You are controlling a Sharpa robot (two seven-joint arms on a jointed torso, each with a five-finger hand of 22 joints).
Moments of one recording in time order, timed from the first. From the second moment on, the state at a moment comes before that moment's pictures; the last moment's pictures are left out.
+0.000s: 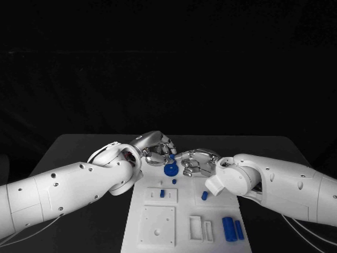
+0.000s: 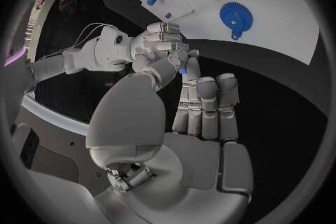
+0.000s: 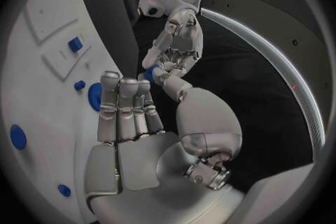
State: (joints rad) left arm 1.28 -0.64 -0.02 1.42 -1.27 -0.38 -0.06; left_hand 1.22 -0.16 0.67 -0.16 0.05 1.06 0.08 0.28 0.55 1.26 -0.01 0.49 0.44 1.15 -0.12 1.35 0.54 0.06 0.94 -0.13 0.99 1.31; right arm 1.25 -0.62 -0.10 1.29 -0.08 -0.07 0.01; right_hand 0.98 -0.04 0.65 -0.24 0.08 0.91 0.10 0.31 0.43 0.92 0.03 1.16 0.96 1.17 -0.08 1.12 0.99 0.22 1.10 -0.01 0.89 1.31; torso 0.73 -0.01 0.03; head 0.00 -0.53
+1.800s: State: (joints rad) left arm 1.28 -0.65 -0.02 1.42 -1.22 -0.39 -0.04; left_hand 1.21 -0.20 0.67 -0.18 0.05 0.97 0.12 0.24 0.53 1.21 0.02 0.42 0.42 1.13 -0.09 1.32 0.53 0.05 0.93 -0.13 0.99 1.31; right arm 1.25 -0.62 -0.10 1.31 -0.07 -0.15 0.04; right_hand 1.02 -0.02 0.68 -0.26 0.05 1.00 0.08 0.38 0.52 0.96 -0.01 1.18 0.96 1.19 -0.12 1.15 1.01 0.23 1.13 -0.03 0.92 1.31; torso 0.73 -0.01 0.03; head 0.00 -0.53
